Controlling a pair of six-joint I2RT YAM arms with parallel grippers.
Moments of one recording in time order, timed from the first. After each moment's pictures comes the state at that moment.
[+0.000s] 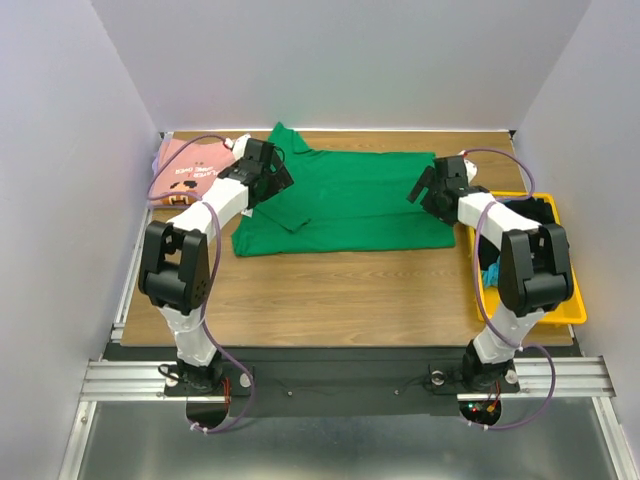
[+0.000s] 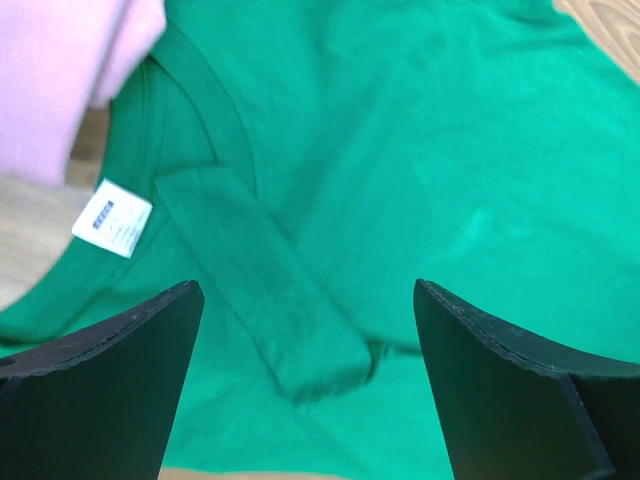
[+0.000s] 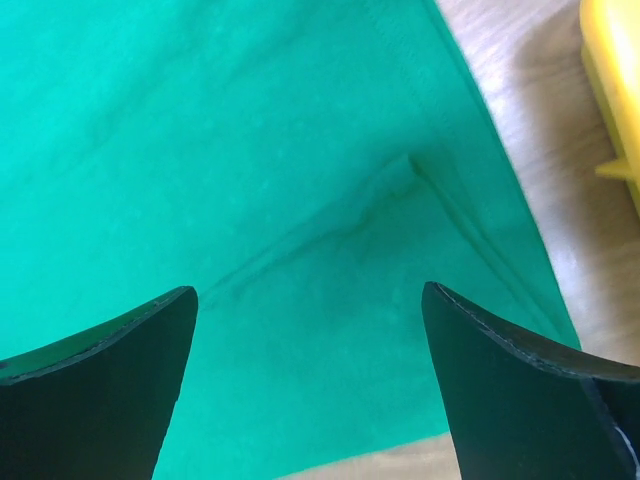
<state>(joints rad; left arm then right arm) -0.32 1.83 1.43 -0.40 -0.23 -0.74 0.16 1.77 1.20 -0.29 0.23 0.68</state>
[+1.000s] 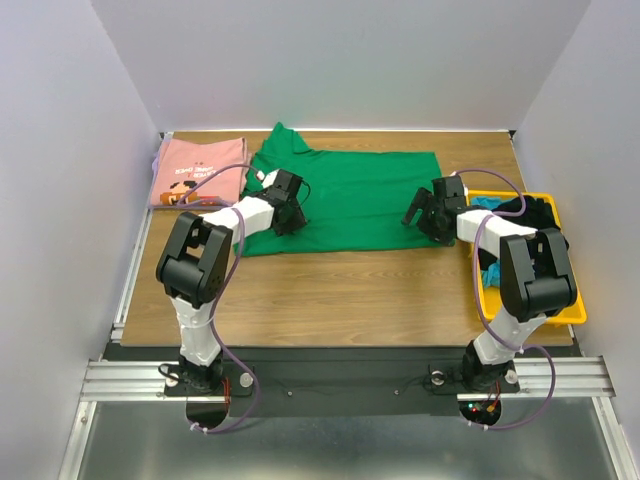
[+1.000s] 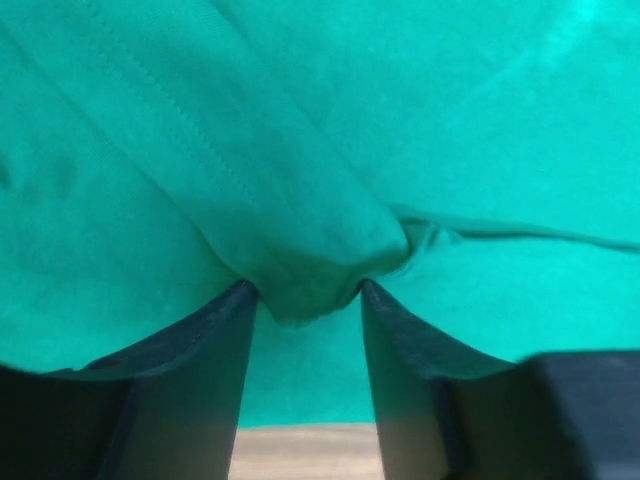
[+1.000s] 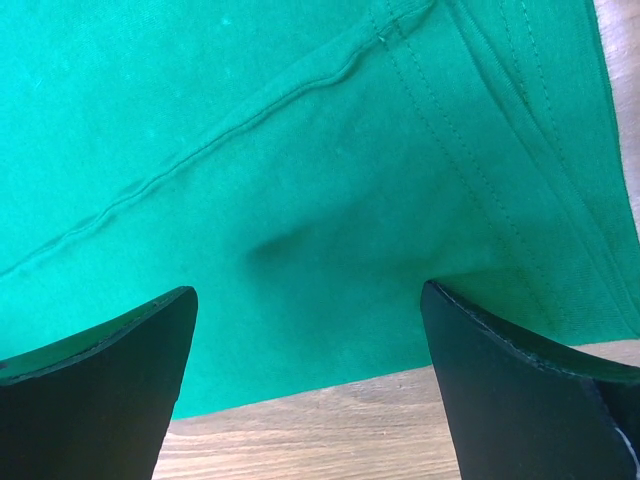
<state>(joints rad) -0.46 1.87 1.22 -0.32 -0.17 -0.77 0.16 1.70 0.98 -0.19 0.07 0.65</state>
